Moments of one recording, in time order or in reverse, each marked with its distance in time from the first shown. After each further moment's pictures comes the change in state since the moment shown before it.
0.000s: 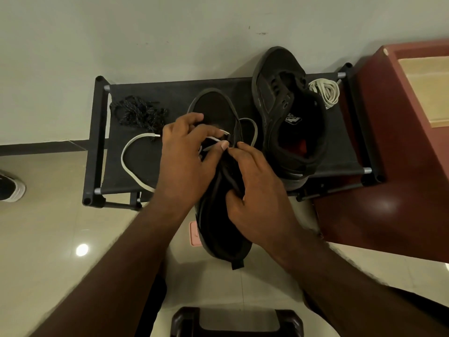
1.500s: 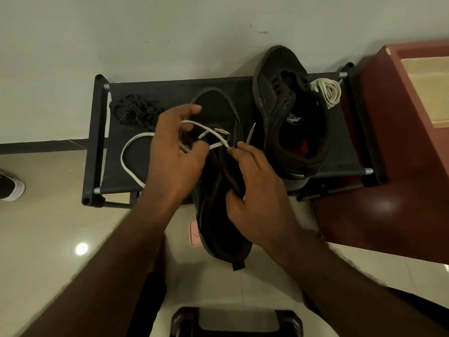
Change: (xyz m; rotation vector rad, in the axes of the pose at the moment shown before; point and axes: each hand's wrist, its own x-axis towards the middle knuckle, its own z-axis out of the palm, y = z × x) left_hand 0.001 0.004 -0.019 -0.429 0.031 -0.171; right_hand 0.002 -0.001 0.003 0.015 0.023 -0.005
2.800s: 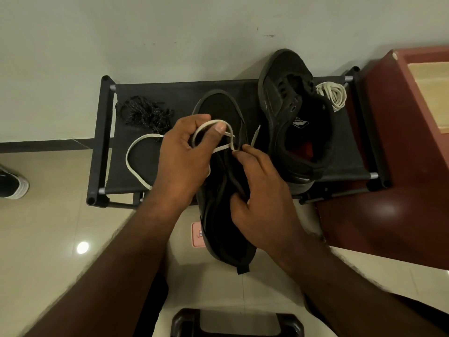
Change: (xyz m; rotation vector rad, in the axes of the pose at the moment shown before) left_hand 0.002 0.010 0.008 -0.143 -0.002 -0.094; right_hand -0.001 0.002 0.002 -0.017 0.004 -0.003
